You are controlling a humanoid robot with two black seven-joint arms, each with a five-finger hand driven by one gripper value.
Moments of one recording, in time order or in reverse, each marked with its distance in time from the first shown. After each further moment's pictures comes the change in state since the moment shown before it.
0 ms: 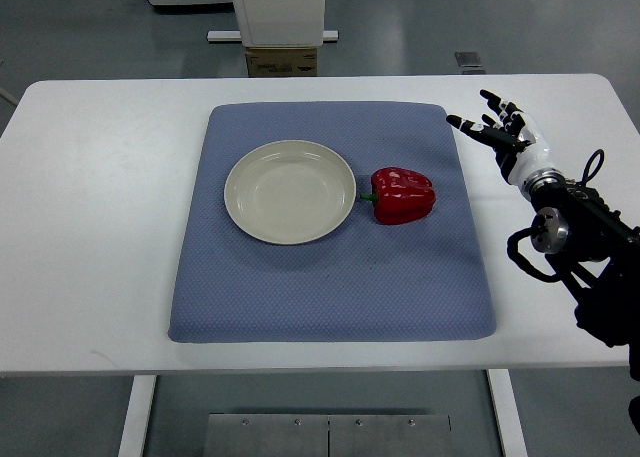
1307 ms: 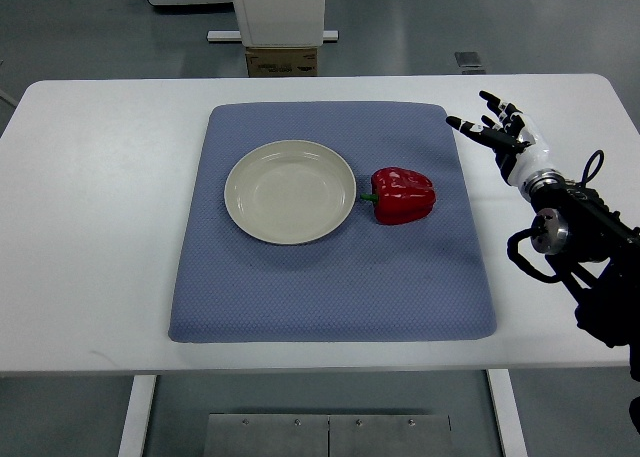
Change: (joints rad) left arm 0.002 0.000 0.000 0.000 0.000 0.000 -0.002; right arm 0.001 -0.004 -0.004 -0.010 0.000 0.000 -0.001
